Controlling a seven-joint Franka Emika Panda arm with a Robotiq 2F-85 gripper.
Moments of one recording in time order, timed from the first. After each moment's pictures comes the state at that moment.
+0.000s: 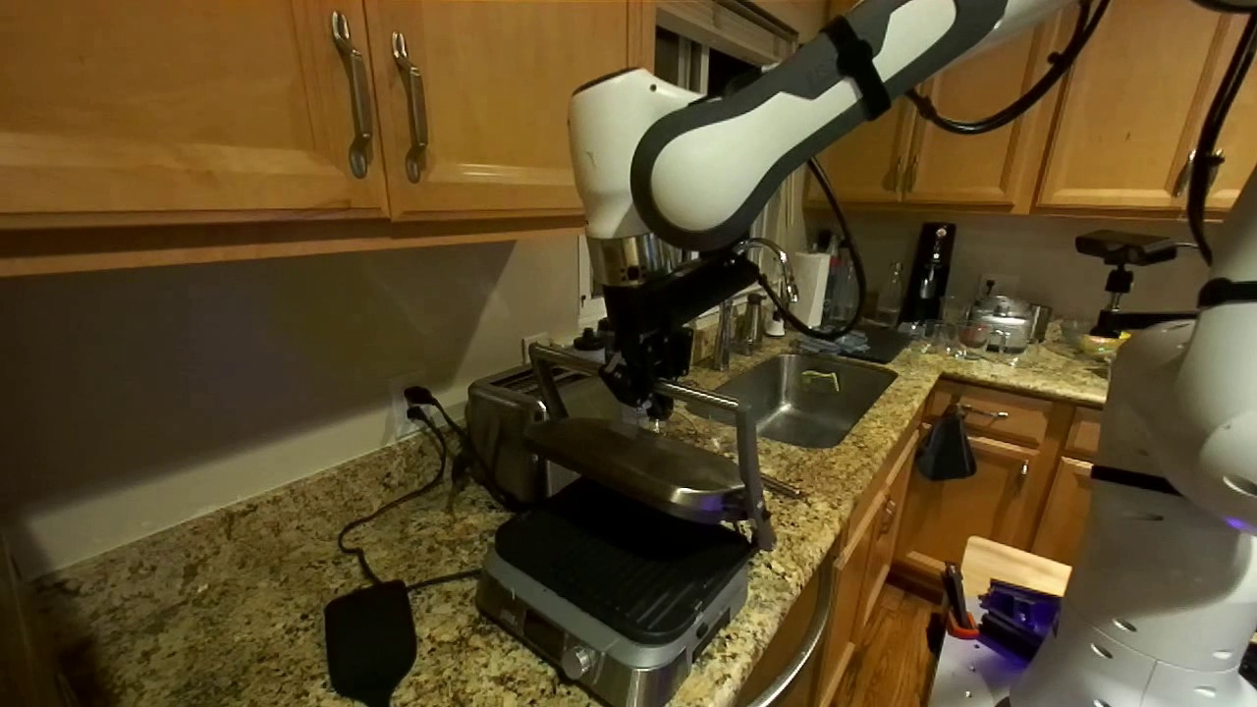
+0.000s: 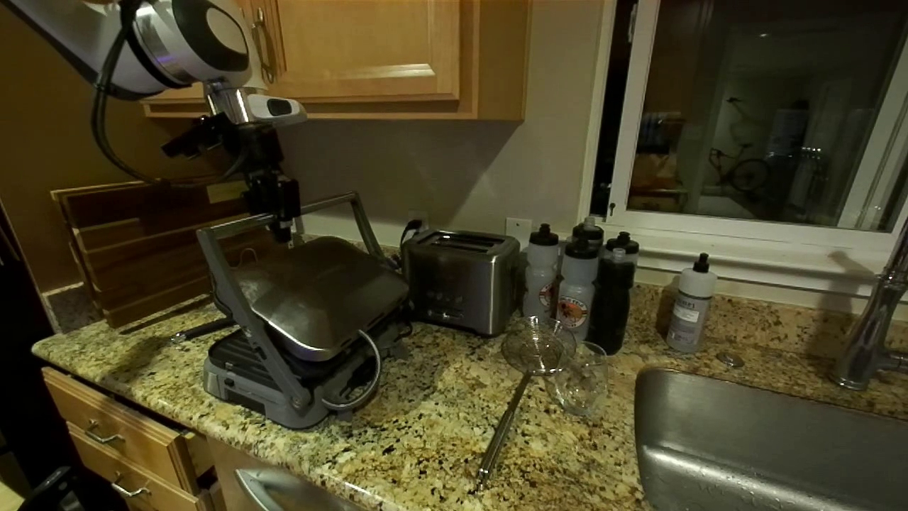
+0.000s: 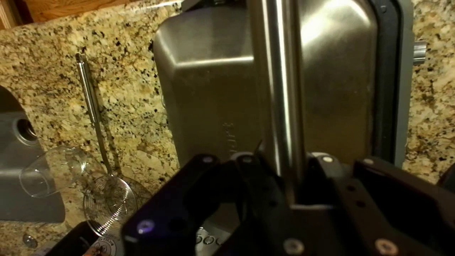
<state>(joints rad) 0.12 -0.16 0.13 -2.31 -0.24 2.08 0.55</state>
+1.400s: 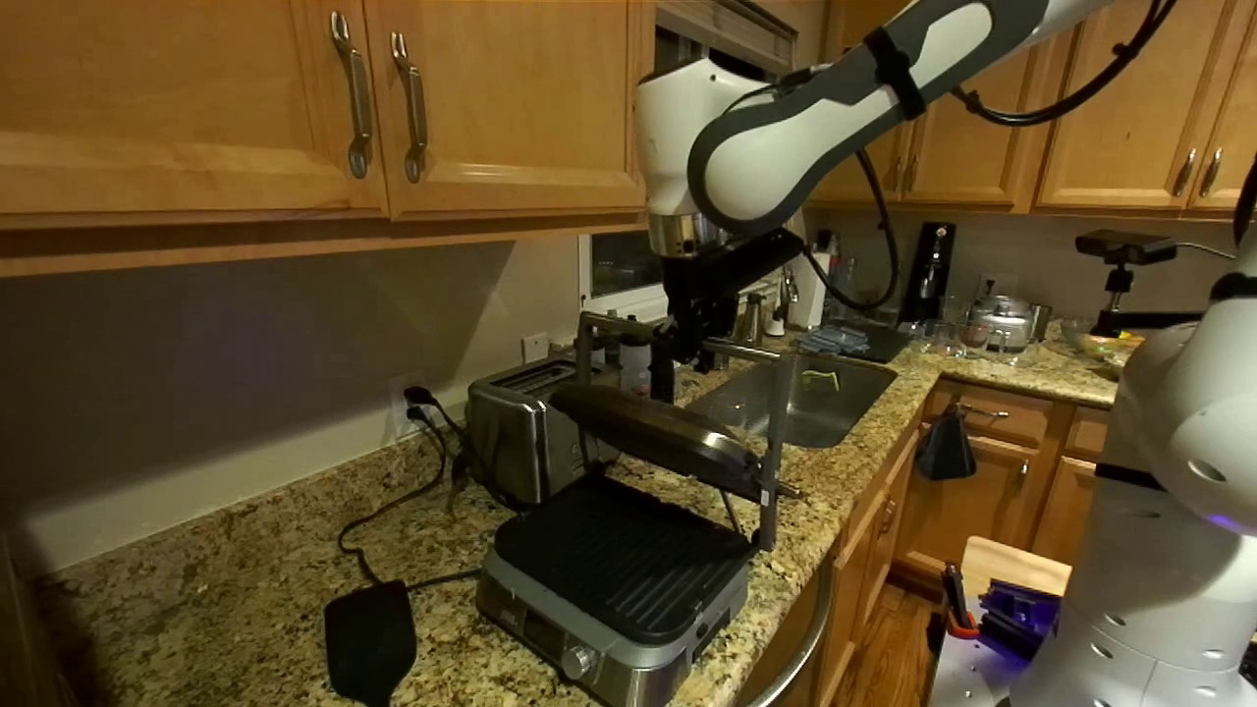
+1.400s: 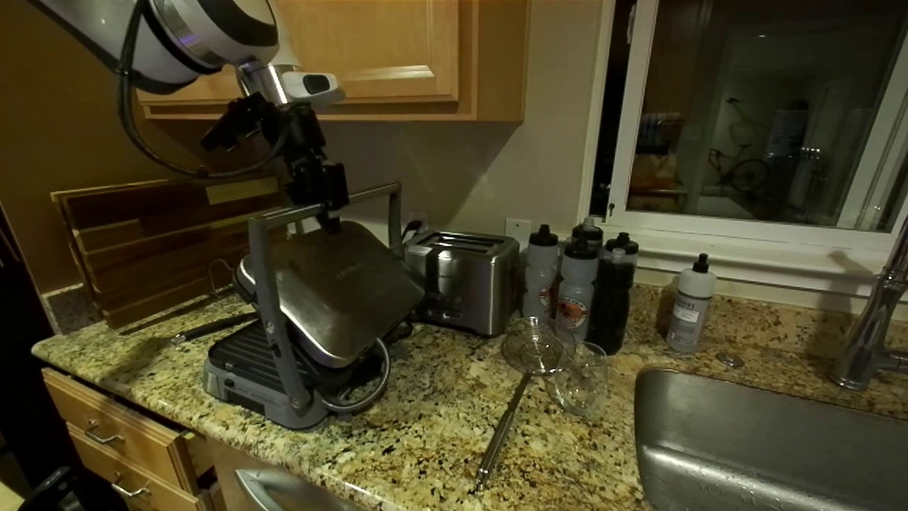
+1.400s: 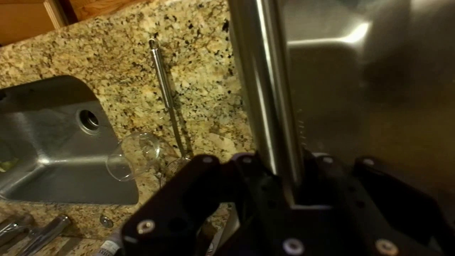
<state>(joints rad) -0.01 -0.28 0.08 -2.38 -0.36 2.11 0.50</state>
